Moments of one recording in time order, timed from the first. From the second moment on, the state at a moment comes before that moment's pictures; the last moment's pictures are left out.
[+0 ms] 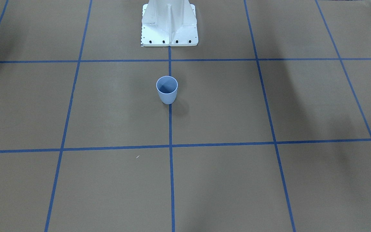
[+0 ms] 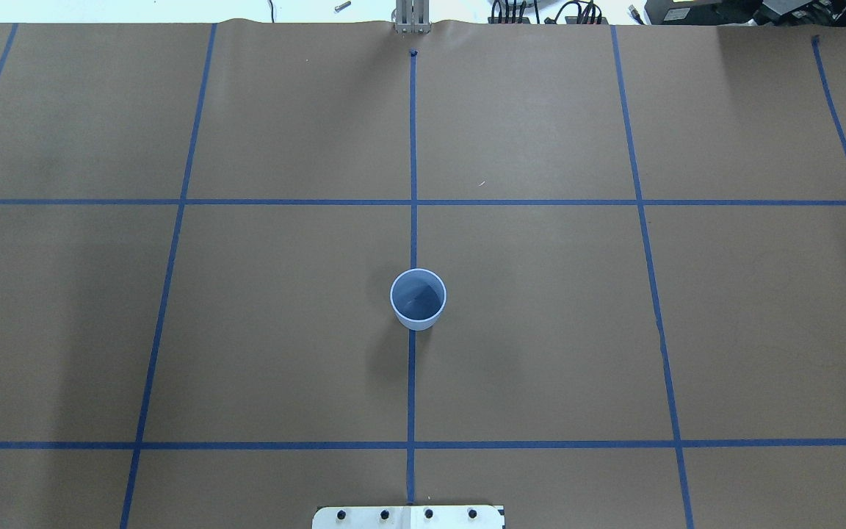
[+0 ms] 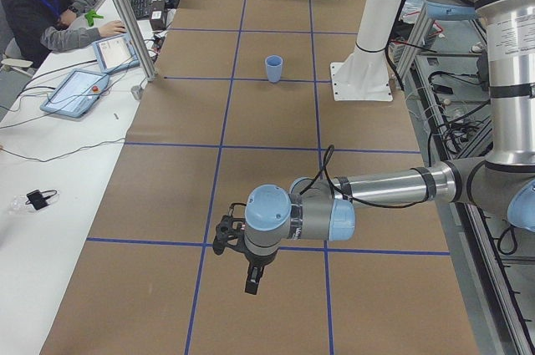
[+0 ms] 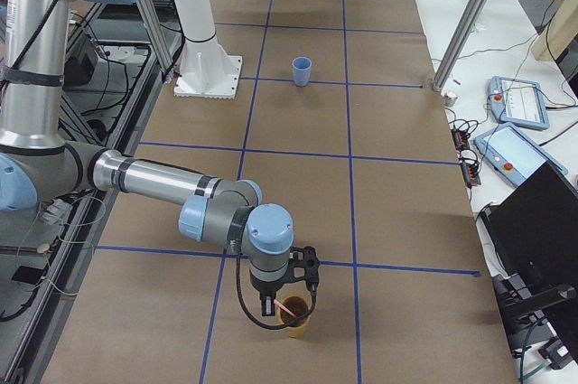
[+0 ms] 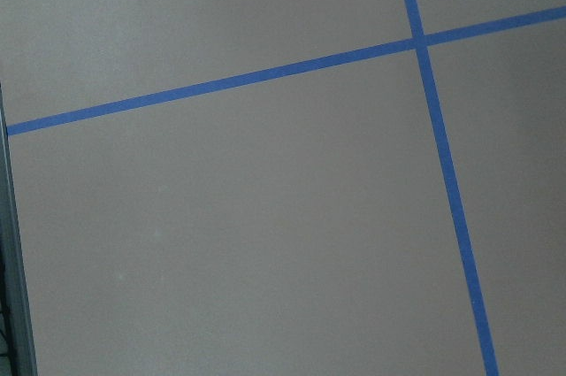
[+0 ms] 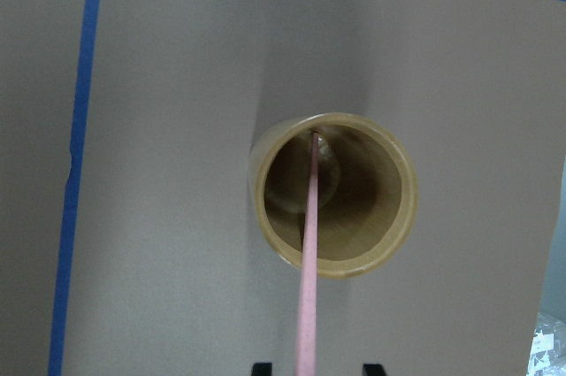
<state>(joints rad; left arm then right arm) -1.68 -1.37 -1.65 -1.74 -2.28 0.23 1.73 -1.79 1.66 -1.61 2.18 -0.35</state>
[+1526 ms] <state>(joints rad) -1.68 -1.37 -1.65 -1.74 -2.28 0.23 1.73 -1.78 1.68 -1.62 2.20 -0.39</state>
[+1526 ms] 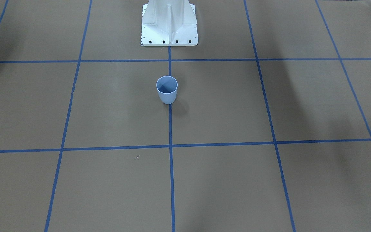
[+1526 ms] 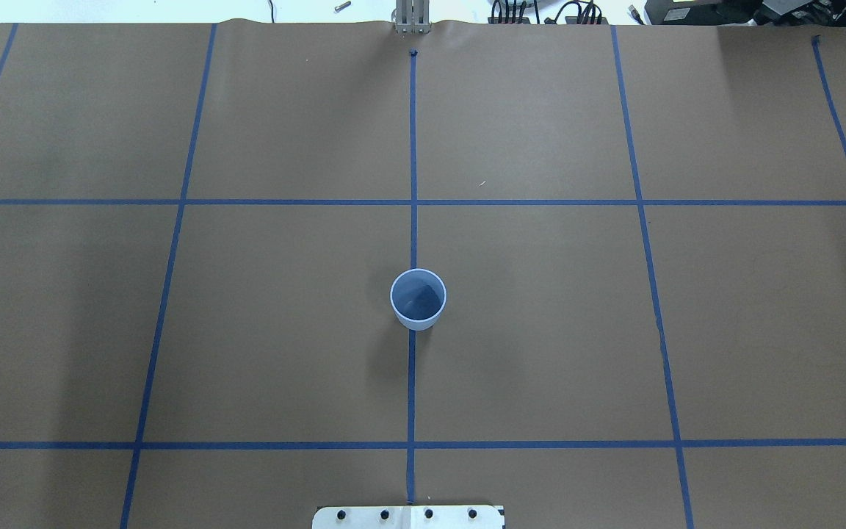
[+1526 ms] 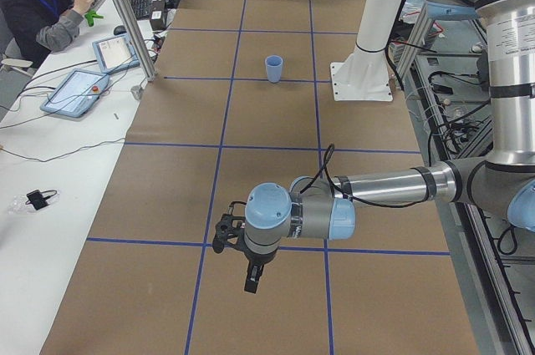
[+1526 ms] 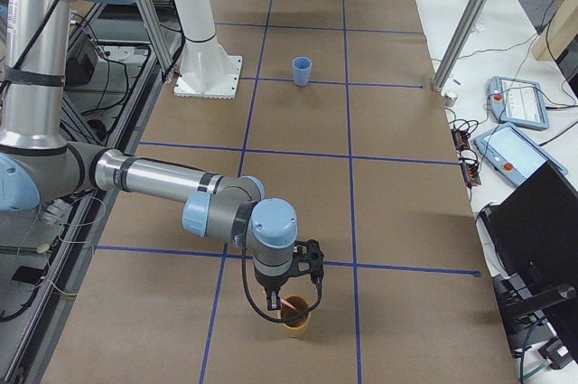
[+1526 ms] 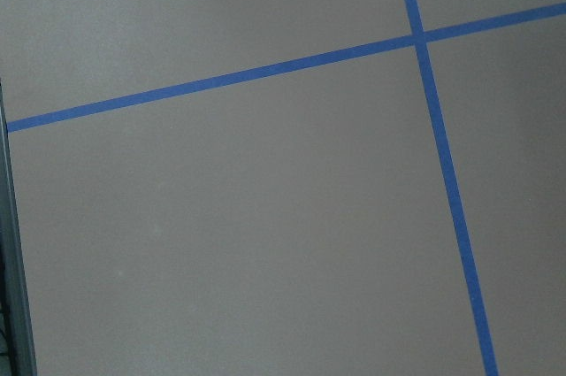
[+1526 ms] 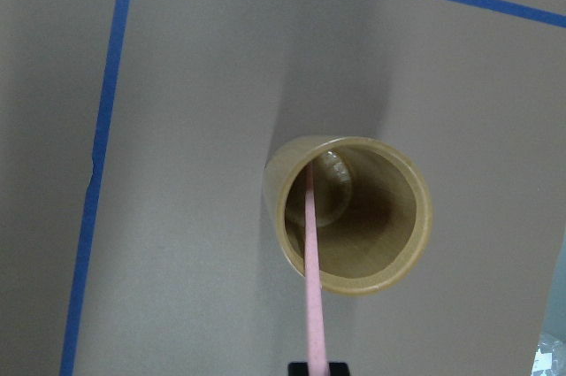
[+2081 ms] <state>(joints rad) -1.68 -1.37 -1.65 -1.74 -2.28 0.23 1.79 -1.78 1.78 -1.77 2.20 -0.51</state>
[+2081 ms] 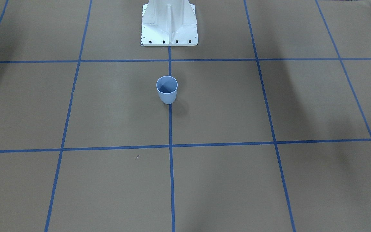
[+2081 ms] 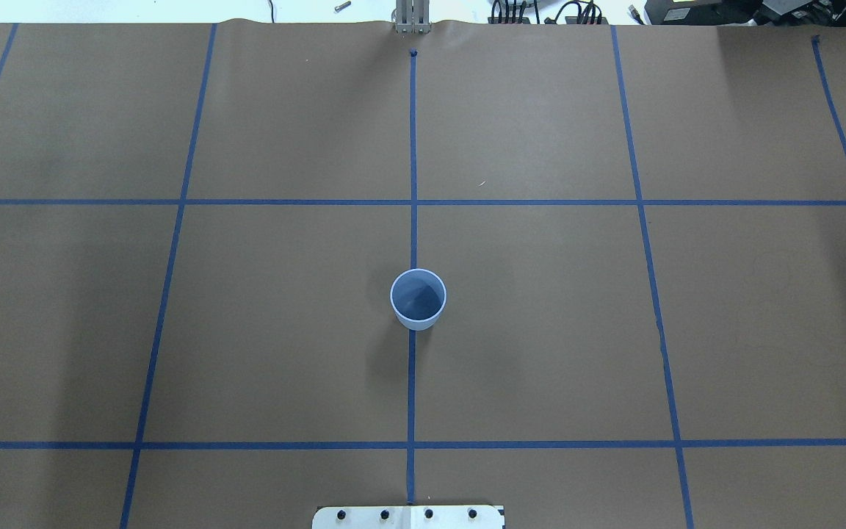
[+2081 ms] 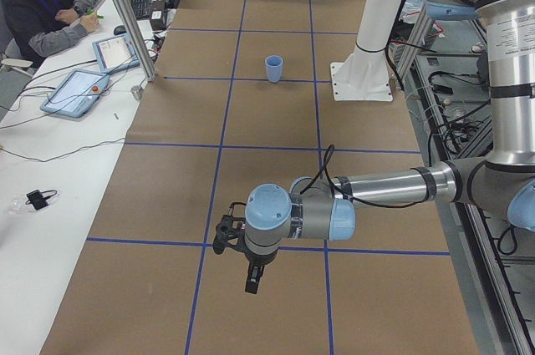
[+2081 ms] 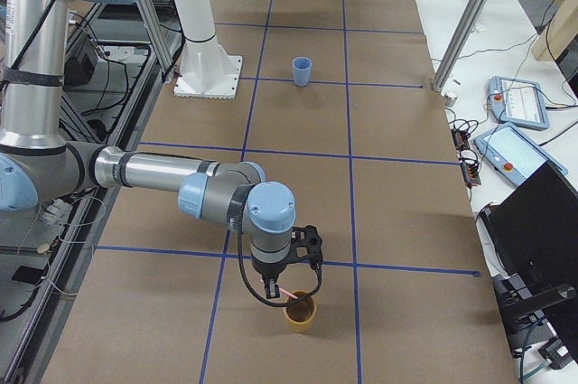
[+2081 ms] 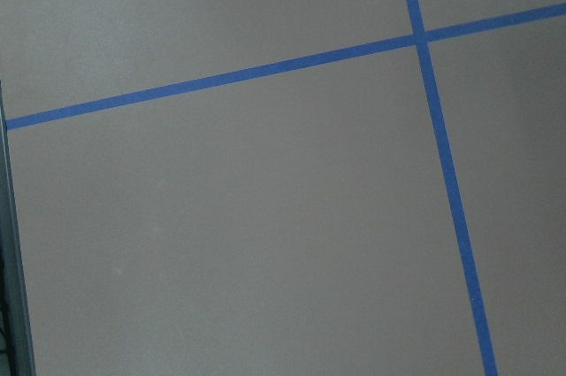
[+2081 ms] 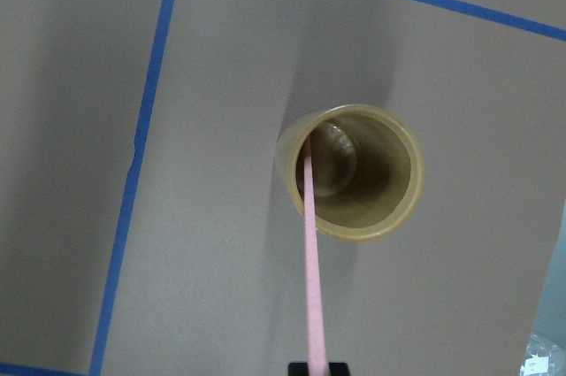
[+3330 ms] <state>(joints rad) -1.68 -1.36 -1.61 -1.75 -2.29 0.23 1.95 -1.68 1.91 -1.92 2.18 -0.62</state>
